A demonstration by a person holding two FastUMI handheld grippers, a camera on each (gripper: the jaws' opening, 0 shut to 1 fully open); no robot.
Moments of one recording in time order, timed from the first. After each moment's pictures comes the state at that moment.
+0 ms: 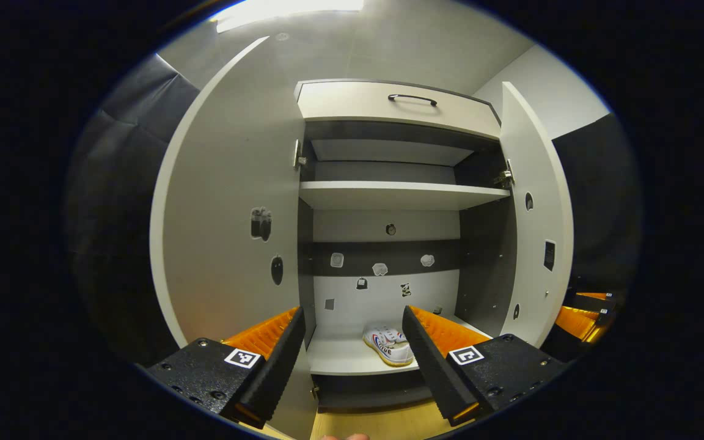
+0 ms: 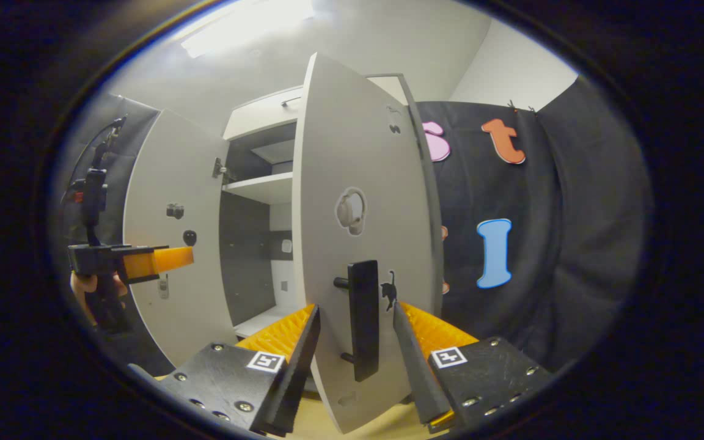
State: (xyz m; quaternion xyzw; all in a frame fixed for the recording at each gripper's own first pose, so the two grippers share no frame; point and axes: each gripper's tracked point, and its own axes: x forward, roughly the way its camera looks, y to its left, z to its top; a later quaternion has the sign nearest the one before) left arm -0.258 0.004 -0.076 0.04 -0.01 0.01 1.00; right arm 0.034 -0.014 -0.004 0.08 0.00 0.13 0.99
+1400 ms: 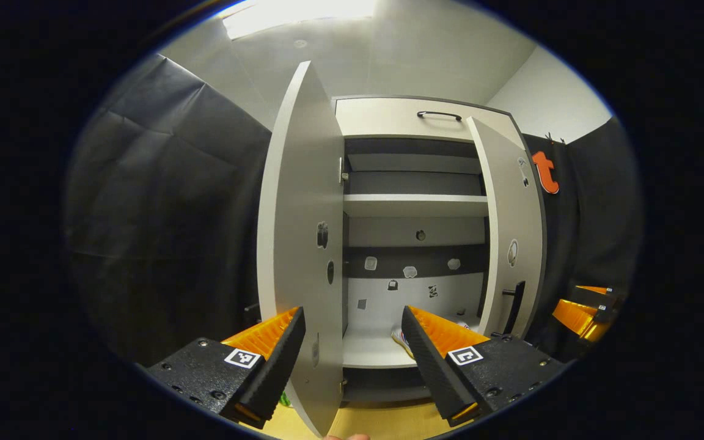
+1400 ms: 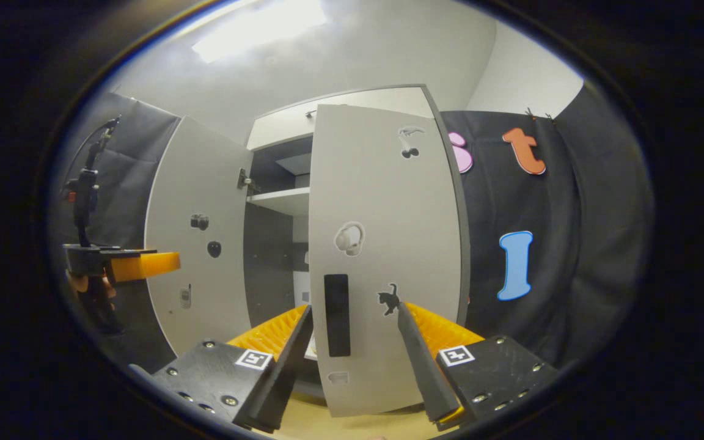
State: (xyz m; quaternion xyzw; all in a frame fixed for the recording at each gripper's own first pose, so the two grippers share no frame) left arm -0.312 0.032 -0.056 0.05 -0.03 0.09 0.99; right arm 0.025 0.006 0.016 0.07 -0.03 0.17 0.98
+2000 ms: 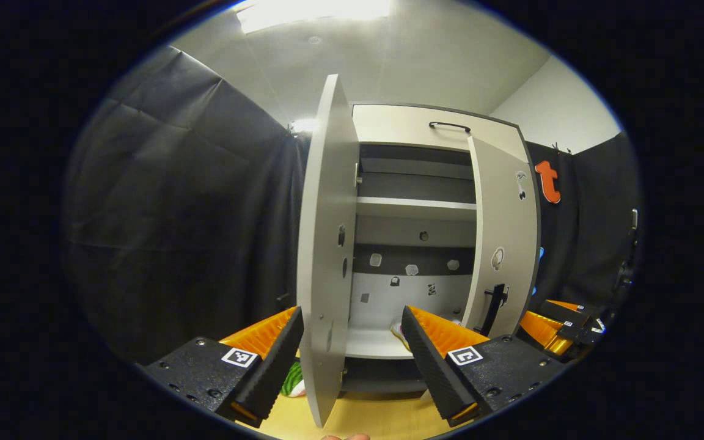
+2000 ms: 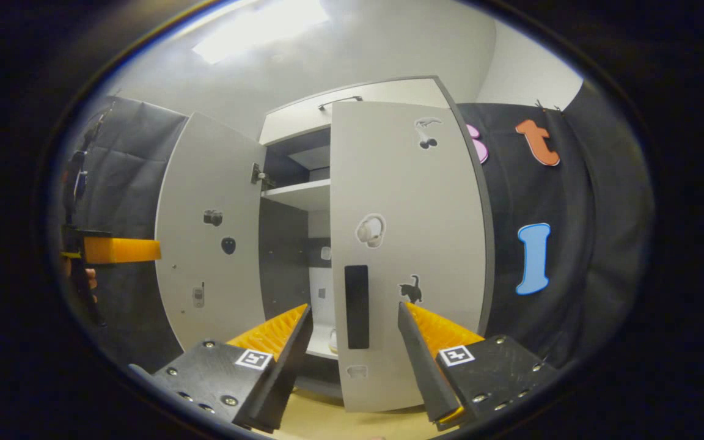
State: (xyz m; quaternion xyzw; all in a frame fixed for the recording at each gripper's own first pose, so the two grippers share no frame) left arm -0.365 0.042 -0.048 0.02 -0.02 0.10 0.99; right arm 0.026 0.036 0.007 0.08 -0.02 0.21 0.97
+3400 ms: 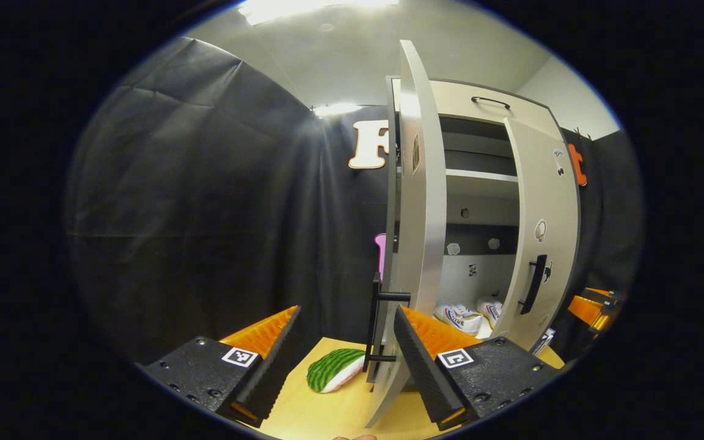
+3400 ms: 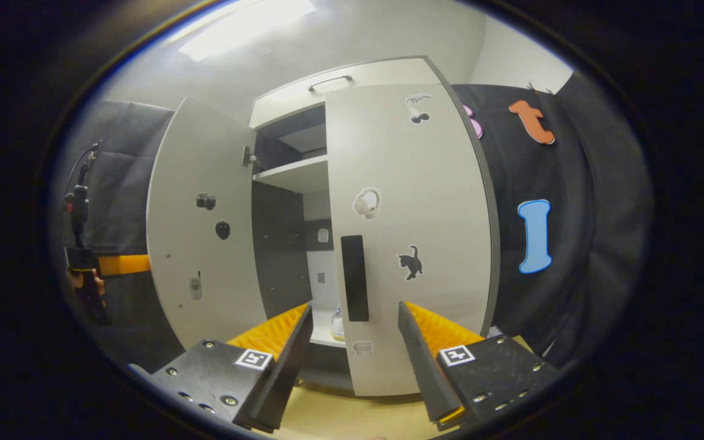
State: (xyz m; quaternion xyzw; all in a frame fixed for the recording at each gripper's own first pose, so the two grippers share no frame) left arm -0.341 0.116 -0.086 0.02 0.02 0.13 0.99; right arm 0.034 0.040 -0.027 0.09 0.02 0.20 0.98
